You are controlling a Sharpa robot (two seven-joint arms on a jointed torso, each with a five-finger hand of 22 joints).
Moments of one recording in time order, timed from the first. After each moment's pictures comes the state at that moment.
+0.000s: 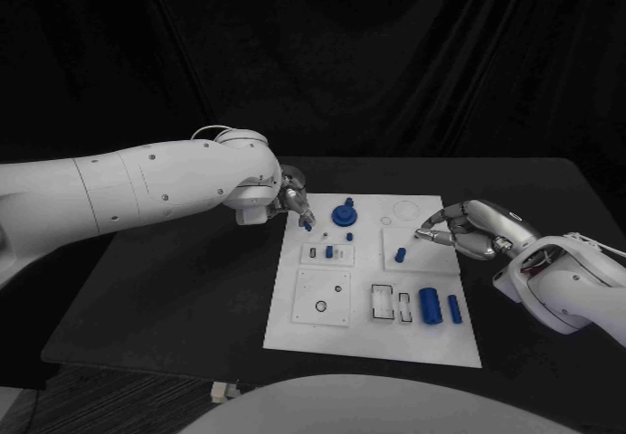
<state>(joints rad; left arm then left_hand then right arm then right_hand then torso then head) 1.40 -0.65 -0.21 1.36 -0.90 0.21 -0.57 1.18 -0.05 0.40 0.00 0.37 0.98 0.05 0.29 1.05 1.46 -0.03 1.57 1.31 1.47 -0.08 1.57 1.31 0.05 1.47 0.03 1.27 1.31 1.15 -1.02 -0.21 1.66 -1.29 -0.53 0.03 1.18 0.17 -0.30 0.29 0.31 0.88 0.08 0.27 0.20 1.46 -0.01 1.52 1.36 1.46 -0.07 1.49 1.31 0.06 1.46 0.04 1.25 1.31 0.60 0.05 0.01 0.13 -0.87</state>
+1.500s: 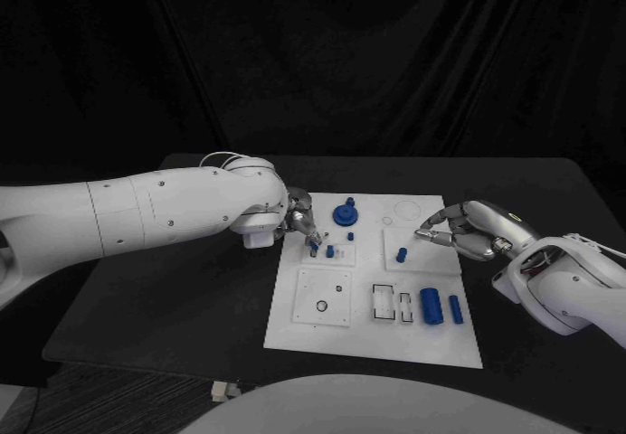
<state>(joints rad) 1.33 -0.66 -0.21 1.42 -0.92 0.14 -0.57 1.17 -0.05 0.43 -0.01 0.36 0.96 0.06 0.29 1.06 1.47 -0.03 1.57 1.31 1.47 -0.08 1.57 1.31 0.05 1.47 0.03 1.24 1.31 1.15 -1.02 -0.21 1.66 -1.29 -0.53 0.03 1.18 0.17 -0.30 0.29 0.31 0.88 0.08 0.27 0.20 1.46 -0.01 1.51 1.36 1.46 -0.07 1.48 1.31 0.06 1.46 0.04 1.25 1.31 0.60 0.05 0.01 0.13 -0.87</state>
